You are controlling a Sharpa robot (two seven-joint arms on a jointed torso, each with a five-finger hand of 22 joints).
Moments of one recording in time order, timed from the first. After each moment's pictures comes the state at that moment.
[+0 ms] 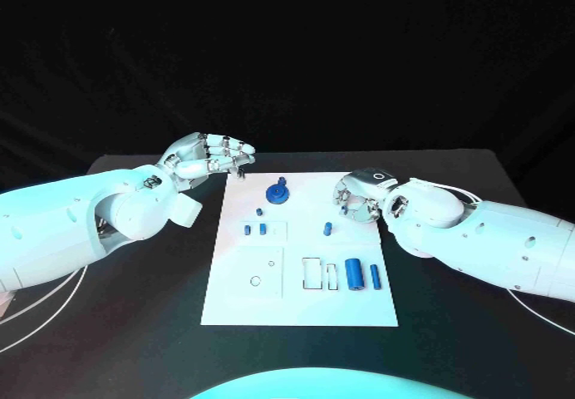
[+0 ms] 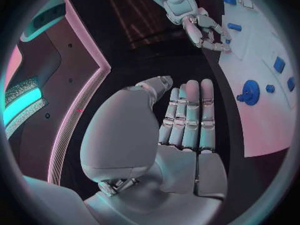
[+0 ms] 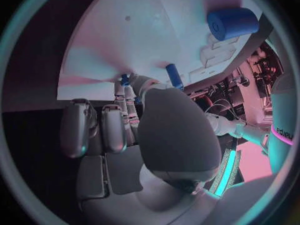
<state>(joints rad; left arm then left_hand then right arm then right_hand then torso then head) 1.21 -1.01 -0.02 1.53 -0.18 -0.06 0.35 1.44 -0.23 0.51 0.12 0.28 0.90 0.18 0.29 0.32 1.02 0.12 0.35 0.19 0.98 0.06 1.06 0.42 0.17 0.82 0.16 0.85 0.69 1.22 -0.65 -0.14 1.36 -1.69 -0.29 -0.16 1.49 -0.24 0.50 0.21 0.06 1.01 0.12 0.29 0.26 1.17 0.06 0.15 0.17 1.47 -0.01 1.35 1.23 0.08 1.47 0.09 1.26 1.31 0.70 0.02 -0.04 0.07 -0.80</state>
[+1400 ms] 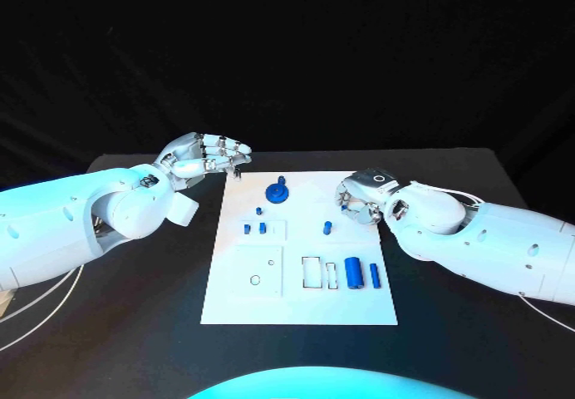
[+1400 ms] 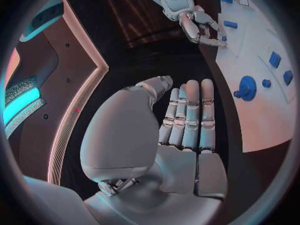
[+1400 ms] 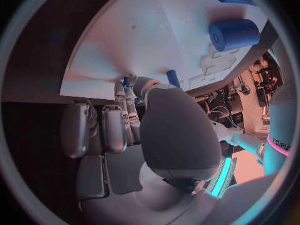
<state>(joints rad) 1.21 -1.01 -0.02 1.52 -0.19 -0.06 0.34 1.44 -0.23 0.51 0.12 0.28 0.90 0.19 0.29 0.32 1.02 0.12 0.35 0.18 0.98 0.06 1.05 0.42 0.17 0.82 0.16 0.85 0.68 1.21 -0.67 -0.14 1.39 -1.78 -0.30 -0.19 1.45 -0.28 0.55 0.16 0.06 1.01 0.13 0.29 0.28 1.16 0.08 0.10 0.14 1.47 -0.01 1.35 1.22 0.08 1.47 0.09 1.25 1.31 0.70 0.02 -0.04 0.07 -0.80</state>
